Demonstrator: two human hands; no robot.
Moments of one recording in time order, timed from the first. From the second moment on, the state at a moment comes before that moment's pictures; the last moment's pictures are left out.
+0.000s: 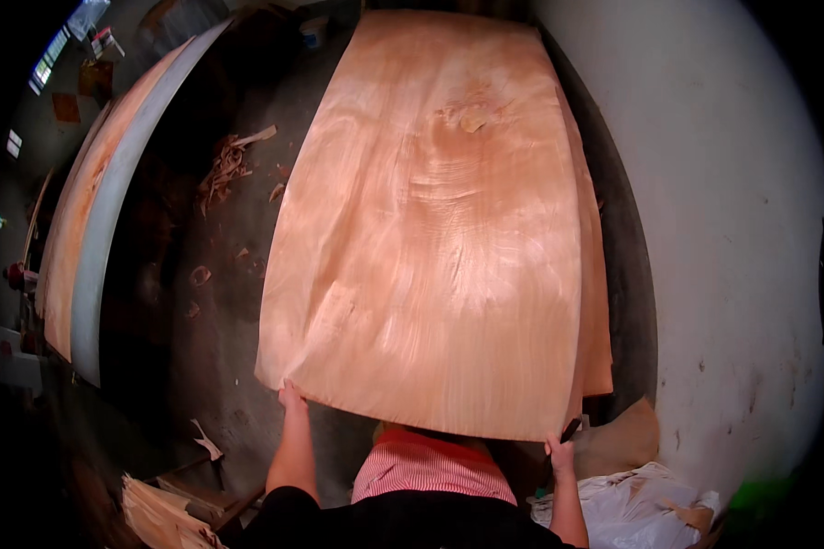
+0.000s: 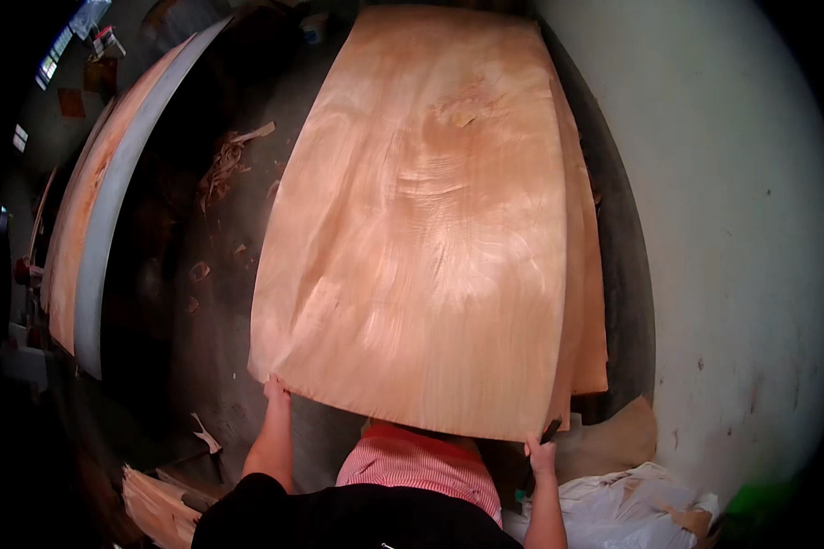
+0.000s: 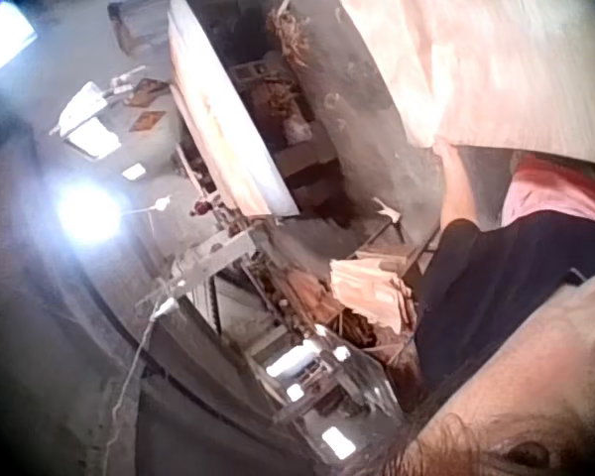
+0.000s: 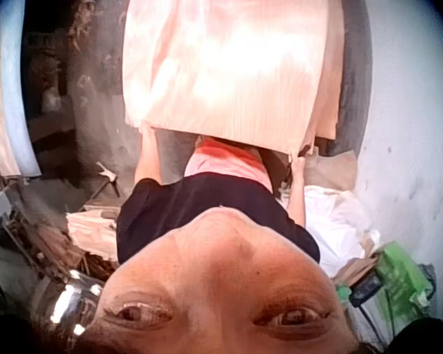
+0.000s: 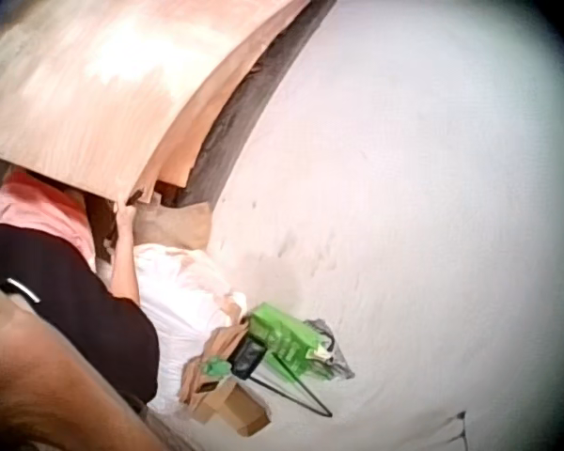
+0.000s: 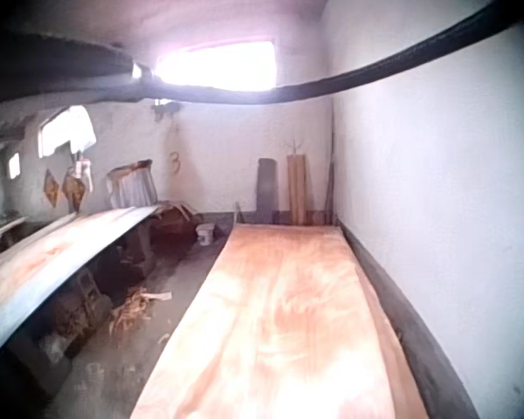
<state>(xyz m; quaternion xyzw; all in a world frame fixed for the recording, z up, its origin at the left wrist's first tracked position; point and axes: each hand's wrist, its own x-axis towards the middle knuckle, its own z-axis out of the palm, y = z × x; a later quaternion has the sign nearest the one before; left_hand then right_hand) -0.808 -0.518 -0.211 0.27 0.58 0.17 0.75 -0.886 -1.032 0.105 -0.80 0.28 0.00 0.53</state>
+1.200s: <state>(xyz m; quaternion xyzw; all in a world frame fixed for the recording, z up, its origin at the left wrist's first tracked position) -0.885 -0.427 -0.268 0.16 0.69 0.04 0.70 -0.876 -0.956 0.016 -0.95 0.30 0.07 0.00</state>
